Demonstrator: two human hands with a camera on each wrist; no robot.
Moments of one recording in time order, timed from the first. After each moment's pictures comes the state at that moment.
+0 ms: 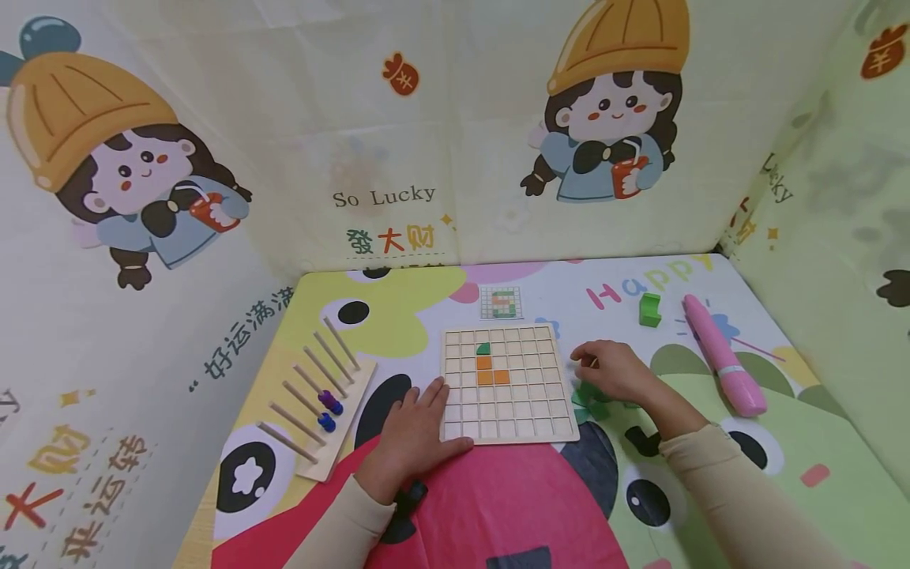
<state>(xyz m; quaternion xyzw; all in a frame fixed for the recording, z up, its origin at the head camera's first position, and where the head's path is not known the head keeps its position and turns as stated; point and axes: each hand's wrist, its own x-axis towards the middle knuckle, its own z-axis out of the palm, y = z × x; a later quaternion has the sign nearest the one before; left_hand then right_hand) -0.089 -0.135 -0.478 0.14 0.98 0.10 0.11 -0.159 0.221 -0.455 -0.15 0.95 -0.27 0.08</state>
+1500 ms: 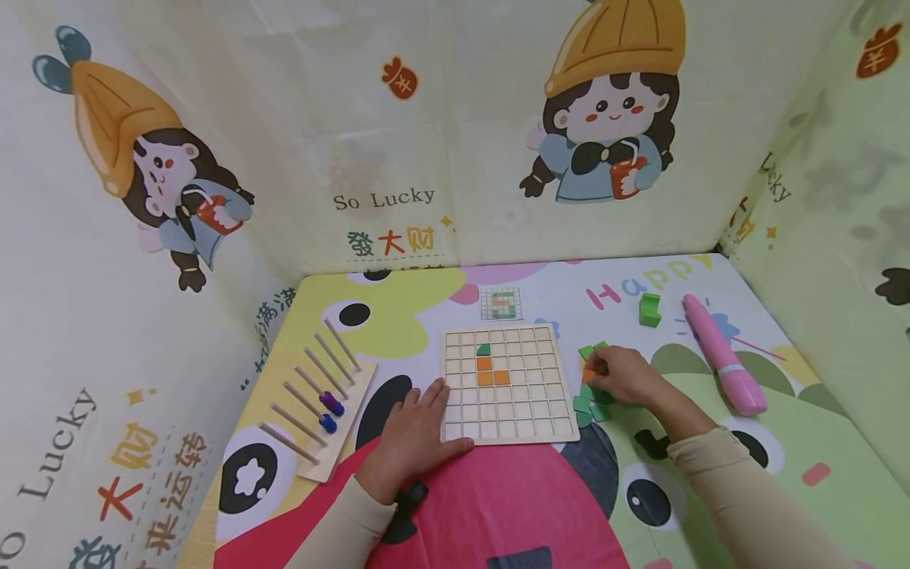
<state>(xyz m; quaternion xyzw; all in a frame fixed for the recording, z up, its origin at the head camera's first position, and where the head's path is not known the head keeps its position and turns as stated) -0.088 -0.133 -0.477 0.14 0.98 0.10 0.11 -0.155 0.239 -0.470 -0.13 0.95 -0.25 0.09</state>
